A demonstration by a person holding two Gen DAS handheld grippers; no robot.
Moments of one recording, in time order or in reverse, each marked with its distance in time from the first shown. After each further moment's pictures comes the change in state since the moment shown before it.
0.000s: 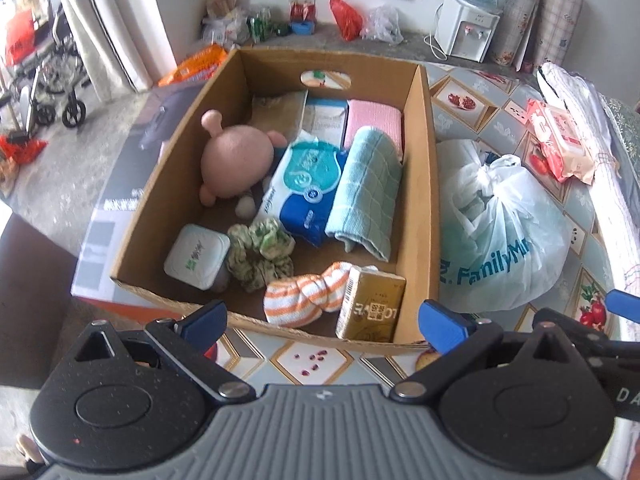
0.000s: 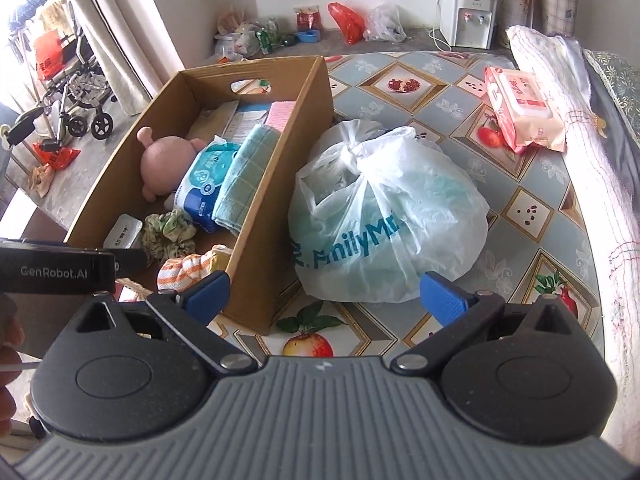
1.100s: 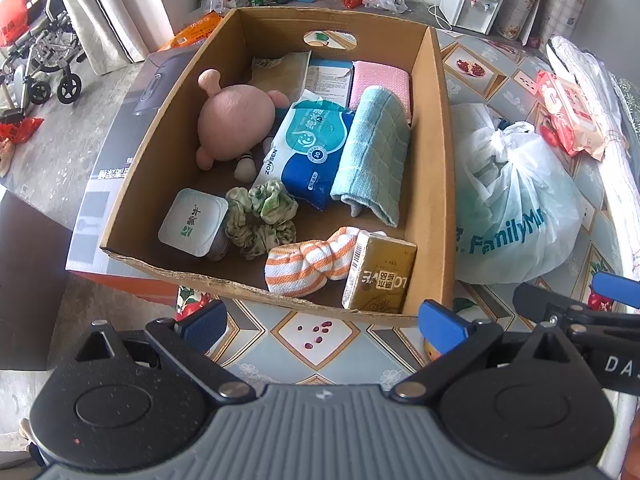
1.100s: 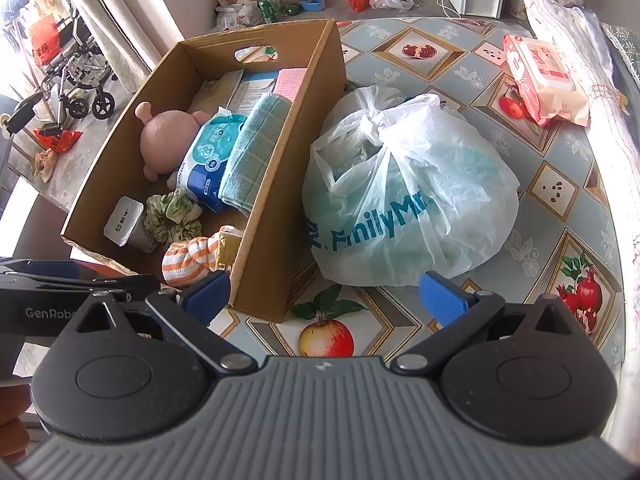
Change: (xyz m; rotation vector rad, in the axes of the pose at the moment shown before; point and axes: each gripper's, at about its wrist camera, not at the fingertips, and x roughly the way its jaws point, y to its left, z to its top) left arm 0.019 0.005 -0.007 0.005 0.091 0.009; right arm 0.030 0.011 0.005 0.007 0.094 0.030
